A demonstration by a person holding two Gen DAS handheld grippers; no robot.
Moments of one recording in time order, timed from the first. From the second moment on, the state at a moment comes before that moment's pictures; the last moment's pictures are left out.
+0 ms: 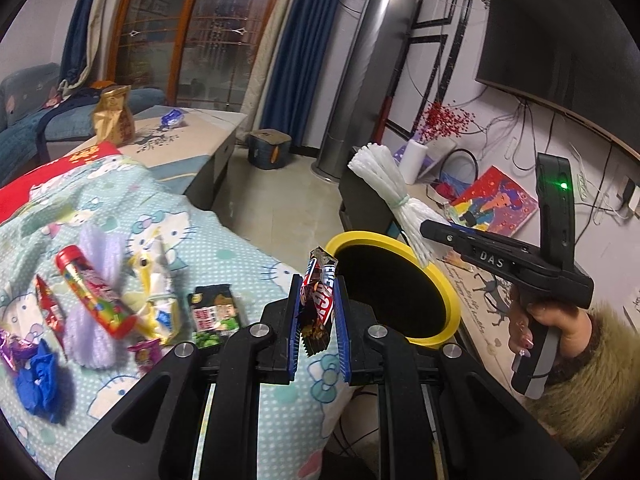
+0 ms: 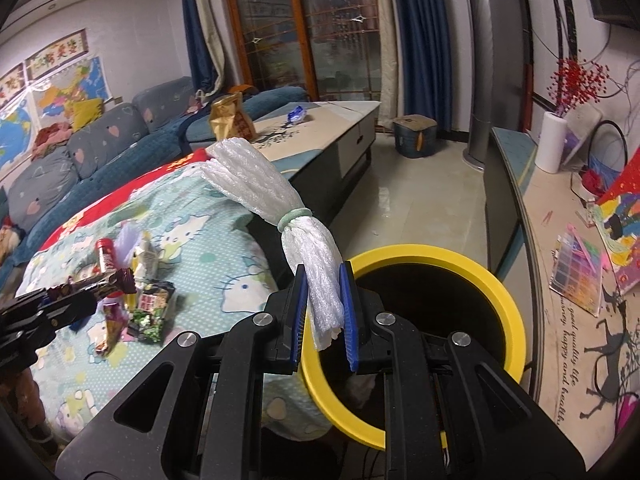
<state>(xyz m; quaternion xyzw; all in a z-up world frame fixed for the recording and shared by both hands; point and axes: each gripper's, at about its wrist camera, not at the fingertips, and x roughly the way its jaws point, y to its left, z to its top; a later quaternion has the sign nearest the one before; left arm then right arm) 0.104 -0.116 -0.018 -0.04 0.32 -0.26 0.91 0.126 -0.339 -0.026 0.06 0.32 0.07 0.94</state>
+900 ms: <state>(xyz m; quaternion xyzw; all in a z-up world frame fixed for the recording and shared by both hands) 0.122 -0.216 -0.033 0.03 0.32 -0.35 0.88 0.133 -0.422 -0.061 0.12 0.35 -0.04 0.93</state>
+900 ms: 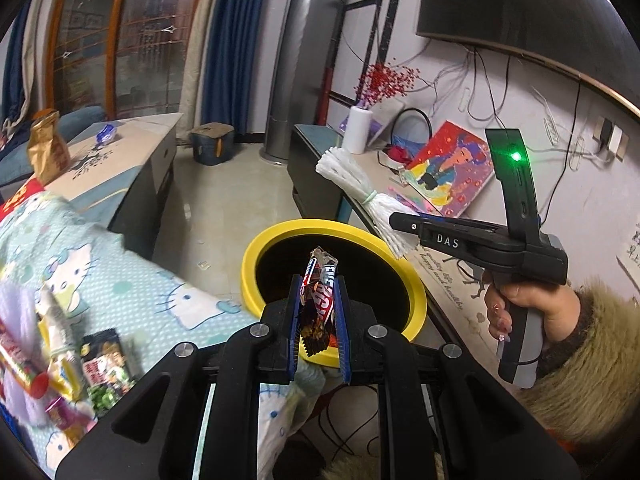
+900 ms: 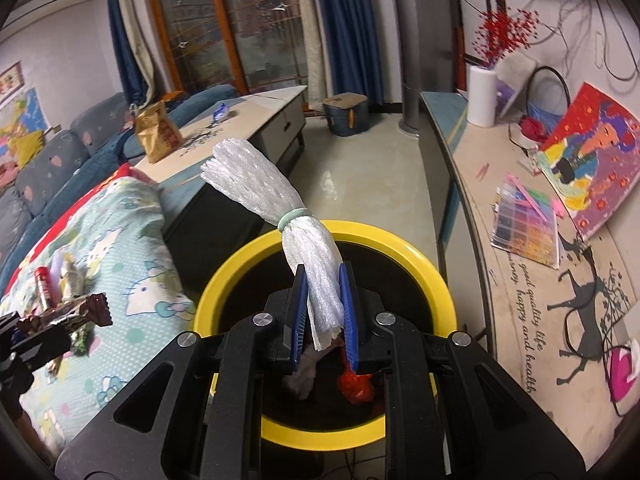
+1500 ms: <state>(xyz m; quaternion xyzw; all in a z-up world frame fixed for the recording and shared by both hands) 0.155 -0.278 -0.078 0.07 0.37 -0.36 0.85 0.135 -0.456 -0.093 0.16 0.39 -0.06 0.90</state>
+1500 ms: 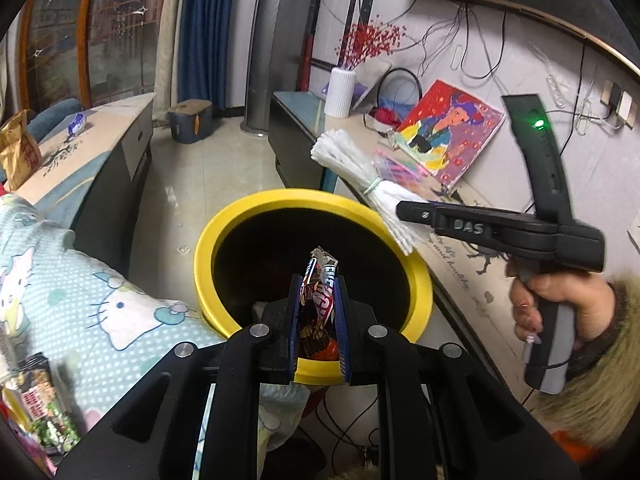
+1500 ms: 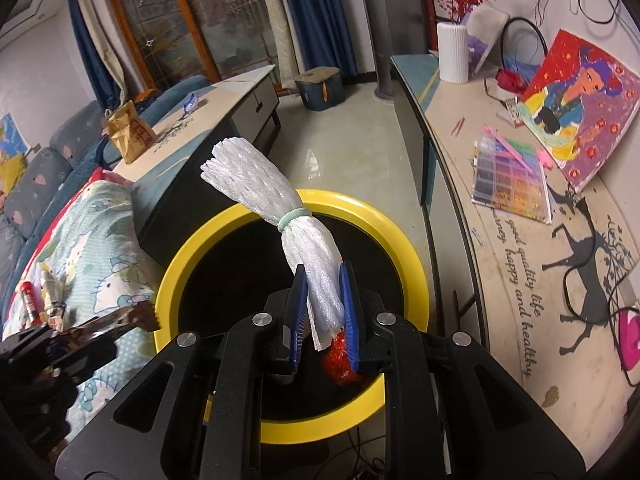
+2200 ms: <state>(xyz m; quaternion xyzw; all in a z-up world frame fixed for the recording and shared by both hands) 0.161 -0.243 -0.065 0.01 0.34 -0.31 0.89 0.132 -0.437 -0.082 0.14 0.38 -0.07 0.91</state>
